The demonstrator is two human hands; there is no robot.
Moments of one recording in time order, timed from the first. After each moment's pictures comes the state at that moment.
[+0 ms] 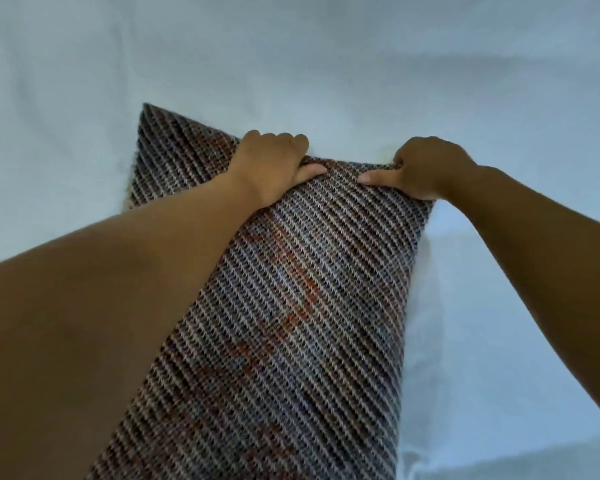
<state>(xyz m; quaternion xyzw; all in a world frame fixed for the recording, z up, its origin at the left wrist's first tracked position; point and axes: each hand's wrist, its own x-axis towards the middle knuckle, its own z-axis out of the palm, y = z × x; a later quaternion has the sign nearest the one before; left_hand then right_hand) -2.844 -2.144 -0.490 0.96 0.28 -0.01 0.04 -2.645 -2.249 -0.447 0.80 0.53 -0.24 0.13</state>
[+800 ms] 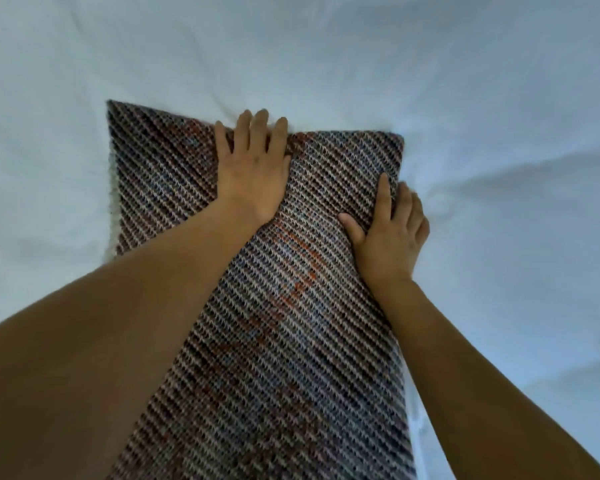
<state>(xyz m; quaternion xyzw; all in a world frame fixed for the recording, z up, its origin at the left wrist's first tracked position) -2.850 -2.194 -0.492 0.92 0.37 -0.04 0.05 -2.751 -2.361 -0.509 0.93 0.33 -0.13 -0.07</state>
